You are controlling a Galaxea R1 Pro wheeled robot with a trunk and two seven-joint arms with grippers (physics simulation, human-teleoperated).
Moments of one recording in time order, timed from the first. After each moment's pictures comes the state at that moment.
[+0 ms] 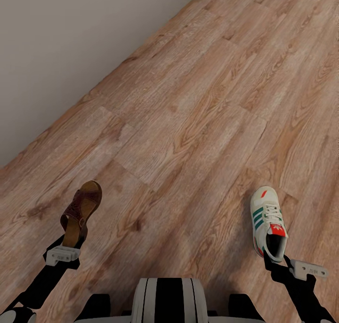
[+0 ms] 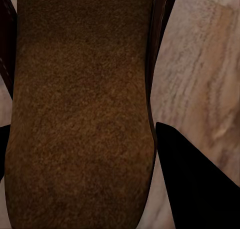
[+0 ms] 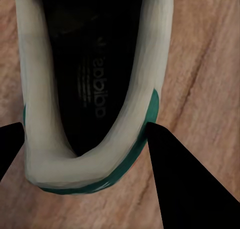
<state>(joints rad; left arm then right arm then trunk) 0.02 0.24 0.14 -1.45 0.16 -0.17 -0.26 0.03 0.03 -0.41 -1.53 0.04 0.10 0.12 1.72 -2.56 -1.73</state>
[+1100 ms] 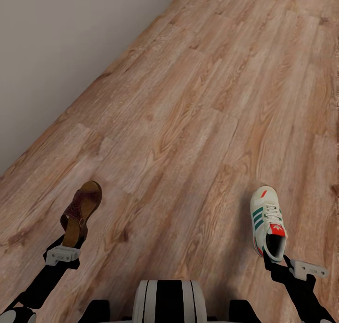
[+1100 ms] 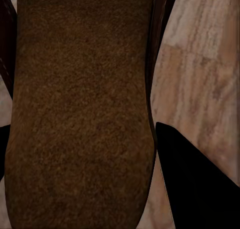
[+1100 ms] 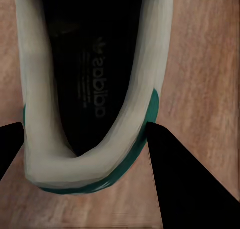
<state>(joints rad) 0.02 0.24 0.14 -1.45 0.16 -0.17 -0.26 0.03 0.03 -0.41 -1.53 0.03 0.09 0.12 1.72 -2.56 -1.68</state>
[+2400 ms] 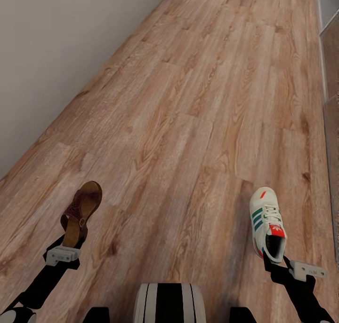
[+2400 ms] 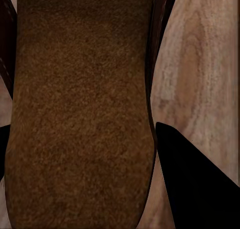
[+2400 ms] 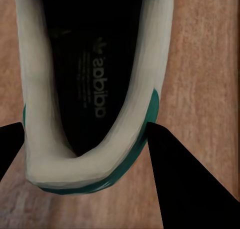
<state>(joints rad) 0.02 0.24 0.14 -1.45 0.16 -0.17 -0.26 0.03 0.03 -0.41 -1.53 0.04 0.09 0.12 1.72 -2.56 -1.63</state>
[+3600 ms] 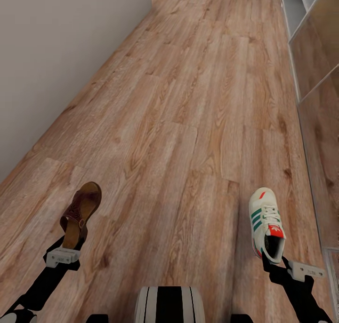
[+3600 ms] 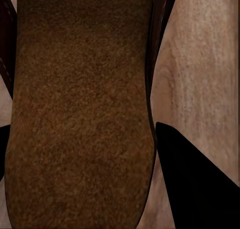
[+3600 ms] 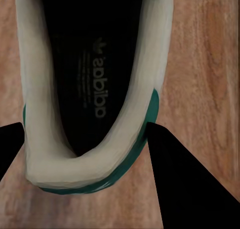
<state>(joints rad) 0.02 0.23 0.14 -1.43 0.16 -0.21 -0.26 0.03 0.04 -0.41 -1.53 0.04 0.09 0.12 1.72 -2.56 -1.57</state>
